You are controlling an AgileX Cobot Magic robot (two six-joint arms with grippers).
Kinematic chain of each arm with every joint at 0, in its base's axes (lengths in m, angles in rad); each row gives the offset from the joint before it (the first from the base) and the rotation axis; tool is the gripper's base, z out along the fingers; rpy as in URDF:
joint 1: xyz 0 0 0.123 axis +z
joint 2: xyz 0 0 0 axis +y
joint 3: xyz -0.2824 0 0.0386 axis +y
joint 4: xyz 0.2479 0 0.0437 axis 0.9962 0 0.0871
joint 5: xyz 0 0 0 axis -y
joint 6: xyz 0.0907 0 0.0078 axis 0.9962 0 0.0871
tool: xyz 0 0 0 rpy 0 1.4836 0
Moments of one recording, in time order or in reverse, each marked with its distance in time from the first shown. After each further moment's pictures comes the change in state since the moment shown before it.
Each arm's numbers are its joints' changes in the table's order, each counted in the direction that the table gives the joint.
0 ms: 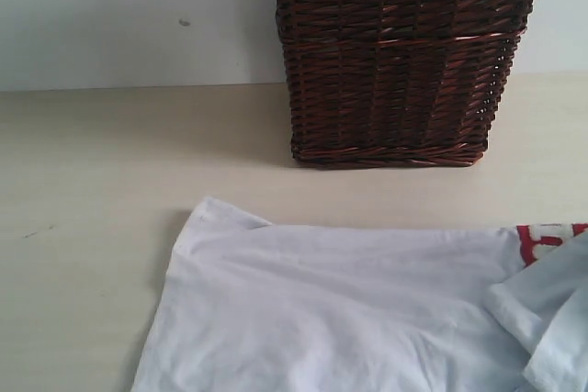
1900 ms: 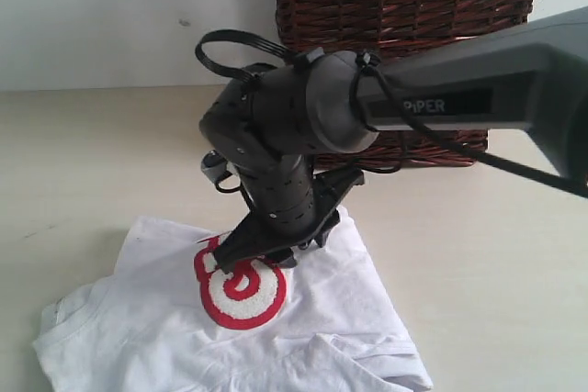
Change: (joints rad) left arm 0.000 0.000 0.000 0.000 -0.002 0.000; right arm 1.163 0.414 -0.374 -0.370 0.154 0.621
